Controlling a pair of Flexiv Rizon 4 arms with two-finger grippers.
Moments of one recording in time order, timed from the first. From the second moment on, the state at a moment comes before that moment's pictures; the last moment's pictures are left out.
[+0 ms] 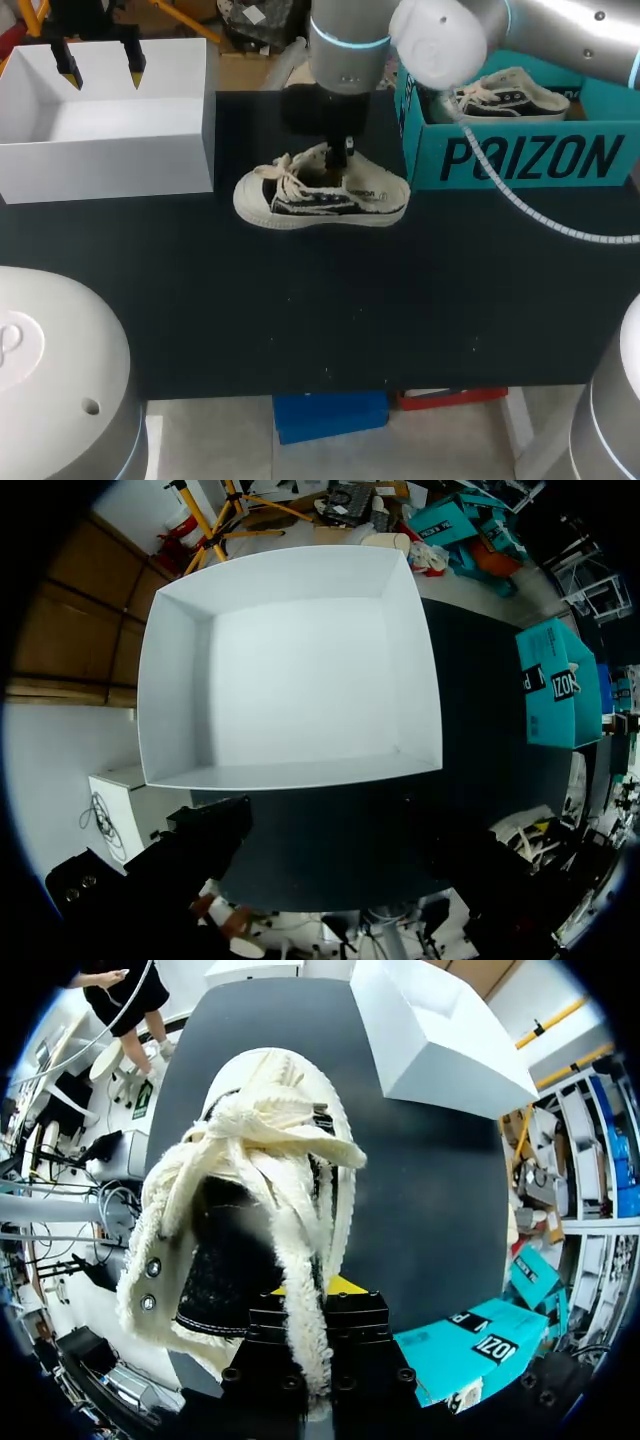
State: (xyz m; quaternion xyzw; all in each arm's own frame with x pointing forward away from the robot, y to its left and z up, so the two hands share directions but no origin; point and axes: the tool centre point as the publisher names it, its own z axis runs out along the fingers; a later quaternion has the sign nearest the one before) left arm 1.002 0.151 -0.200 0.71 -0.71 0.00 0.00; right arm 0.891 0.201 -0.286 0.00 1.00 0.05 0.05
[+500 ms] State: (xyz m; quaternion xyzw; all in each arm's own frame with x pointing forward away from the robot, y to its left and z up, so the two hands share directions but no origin) left arm 1.002 0.151 -0.200 0.71 -0.71 0.00 0.00; right arm 0.857 0.208 -0.357 -0.02 1.00 0.06 0.02
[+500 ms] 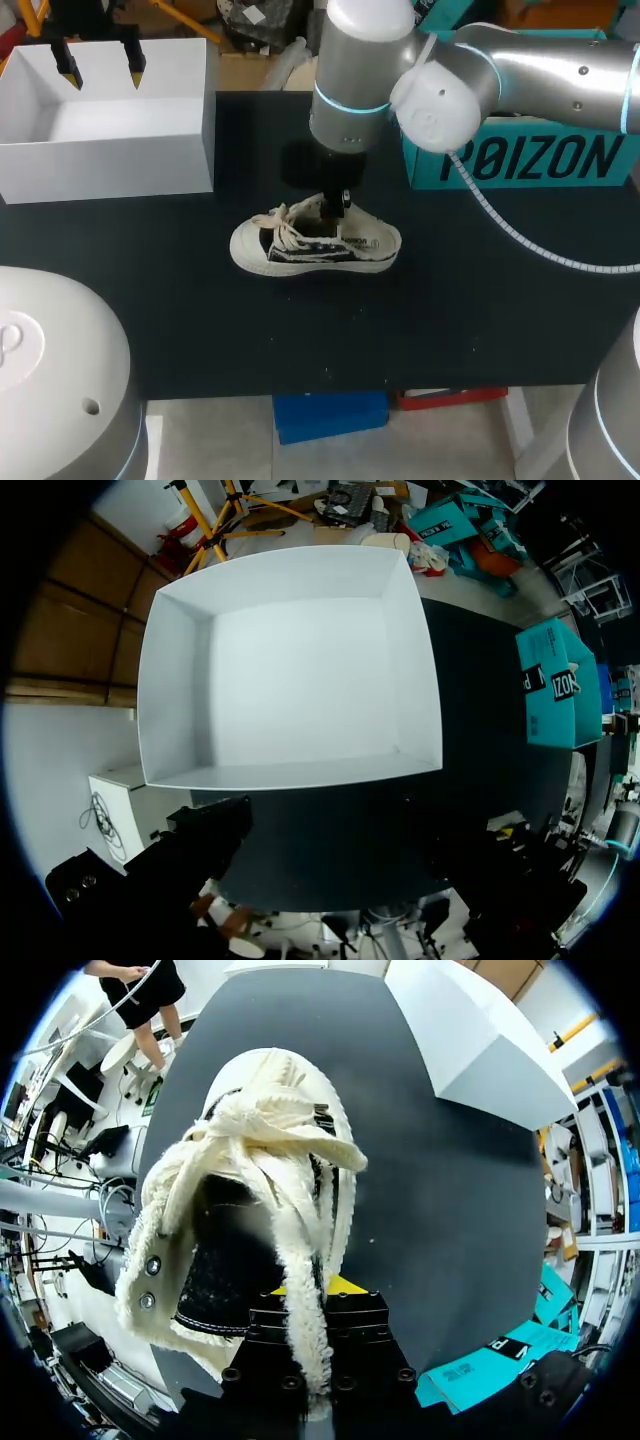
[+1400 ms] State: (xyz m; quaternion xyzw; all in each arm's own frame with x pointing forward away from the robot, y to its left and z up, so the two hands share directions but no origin) left arm 1.002 0.151 -0.200 0.71 -0.71 0.00 0.00; right arm 0.866 0.195 -0.381 0.04 1.00 0.01 0.00
